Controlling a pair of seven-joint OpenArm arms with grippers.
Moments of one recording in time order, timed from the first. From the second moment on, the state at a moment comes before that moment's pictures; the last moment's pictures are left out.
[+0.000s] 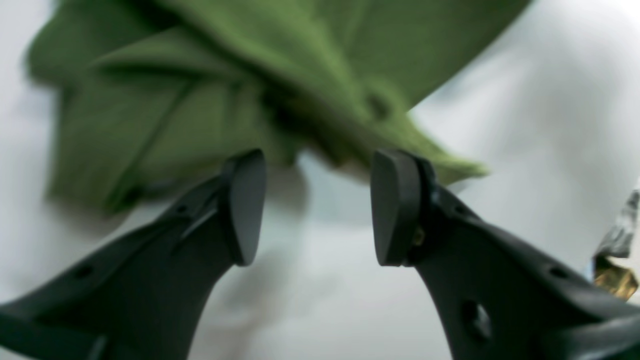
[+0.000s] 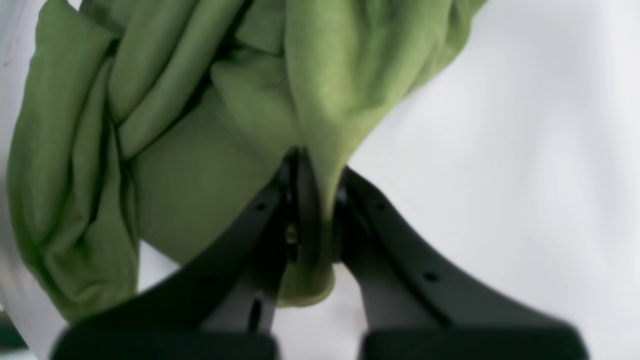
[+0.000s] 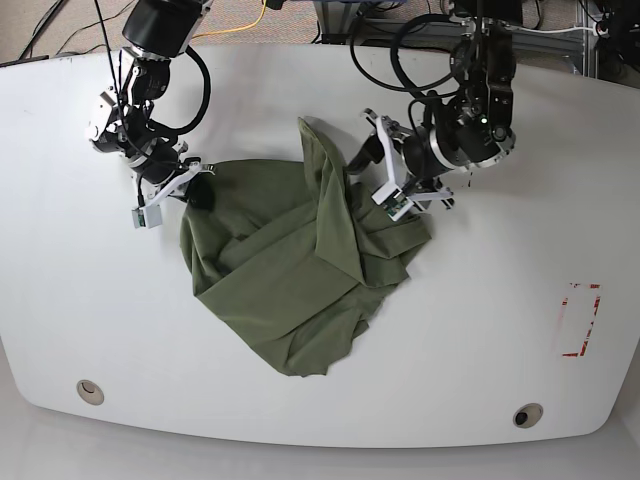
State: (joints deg) left arm 8.0 -0.3 2.6 105.8 -14.6 -41.9 56.0; right arm -1.5 3.6 29.5 80.7 31.9 39.9 -52.8
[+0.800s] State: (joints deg) left arm 8.4 6.0 8.2 99.8 -14.7 -25.7 55.8; right arm -1.7 3.2 28.7 82.0 31.8 39.9 -53.0
